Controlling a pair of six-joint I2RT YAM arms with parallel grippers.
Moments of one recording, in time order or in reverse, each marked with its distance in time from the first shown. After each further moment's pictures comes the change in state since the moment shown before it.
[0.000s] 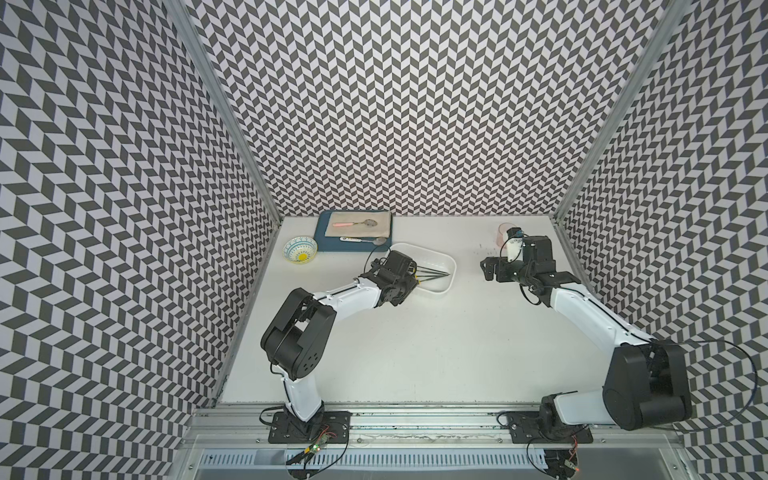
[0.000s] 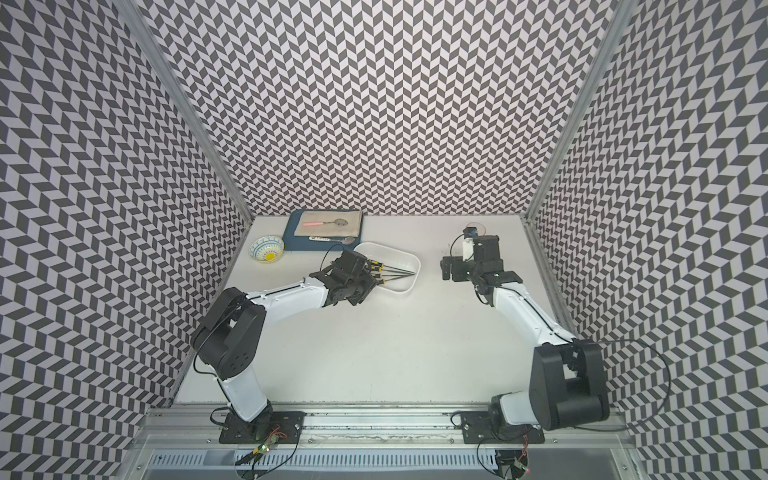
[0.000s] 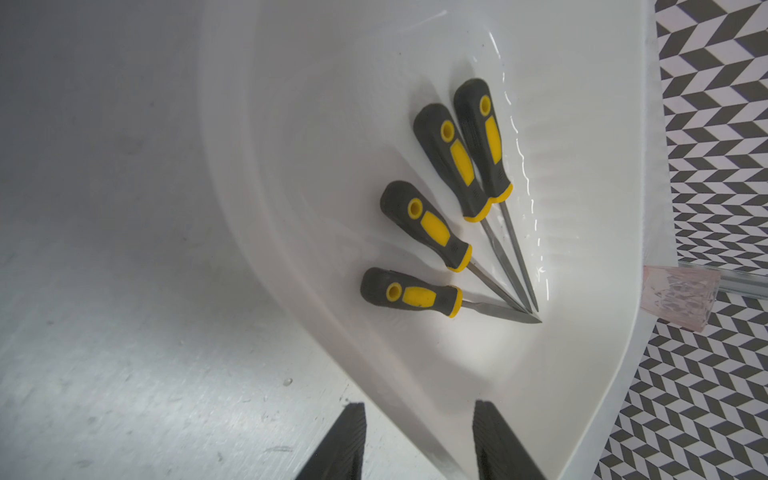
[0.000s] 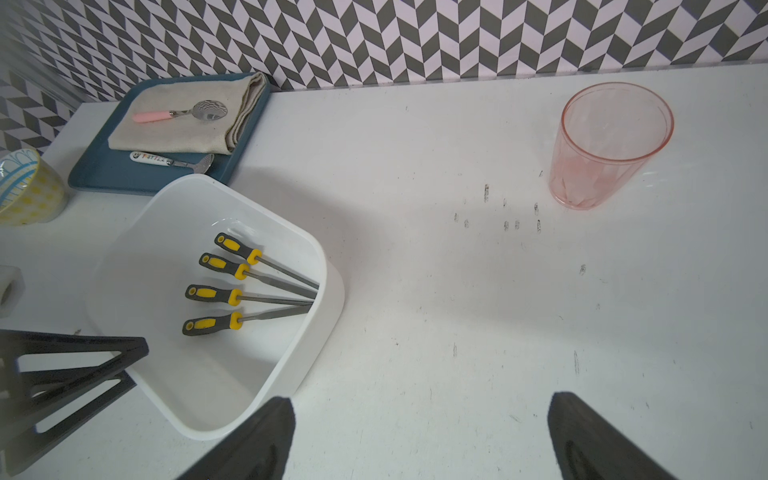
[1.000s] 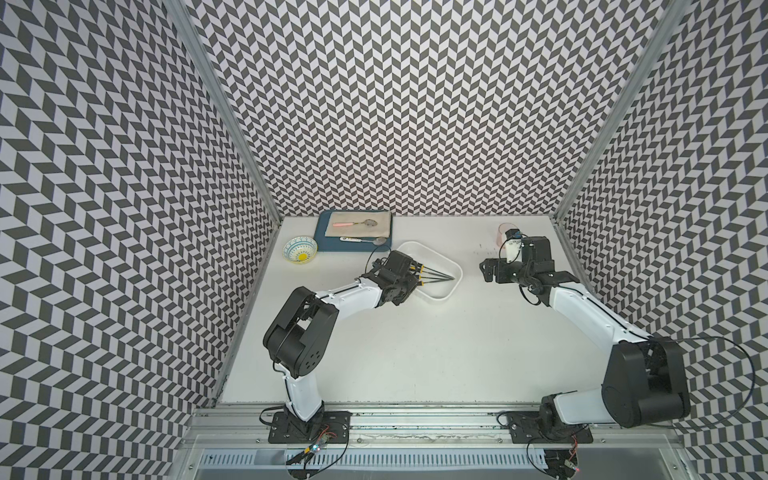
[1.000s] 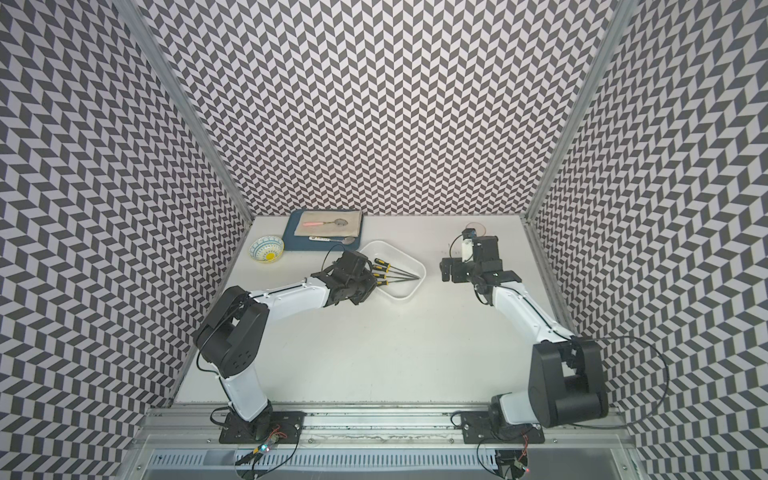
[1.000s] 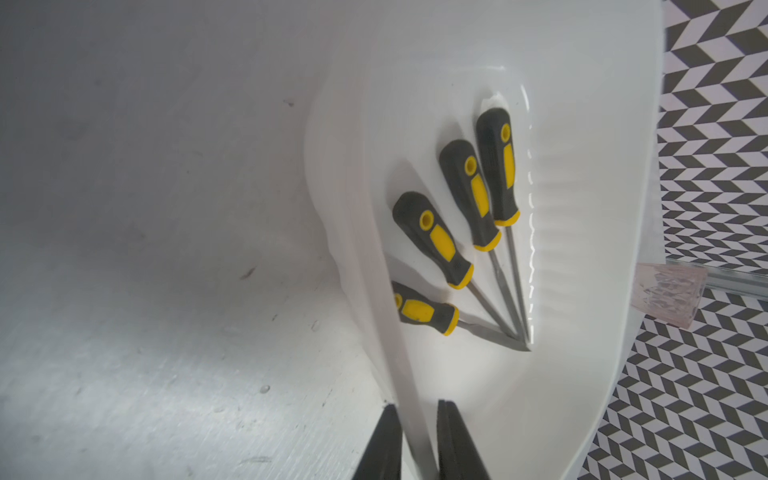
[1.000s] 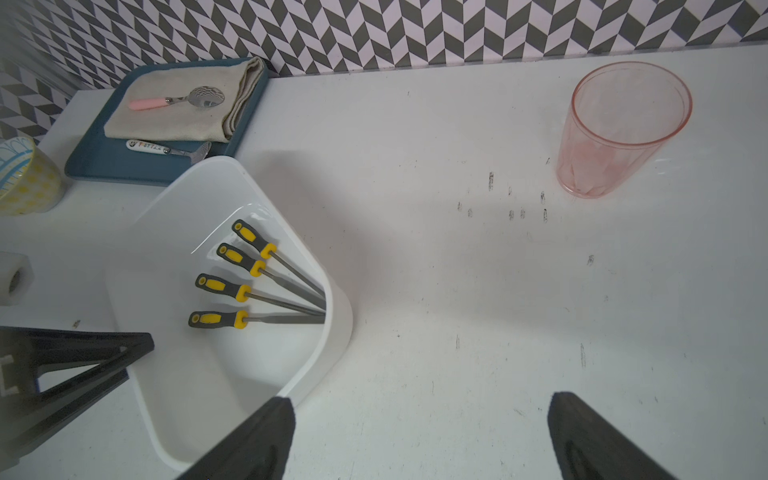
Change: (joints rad) left arm 0.000 0.017 0.003 0.037 0.023 -0.014; right arm 0.000 0.013 0.002 -0.013 -0.011 -0.002
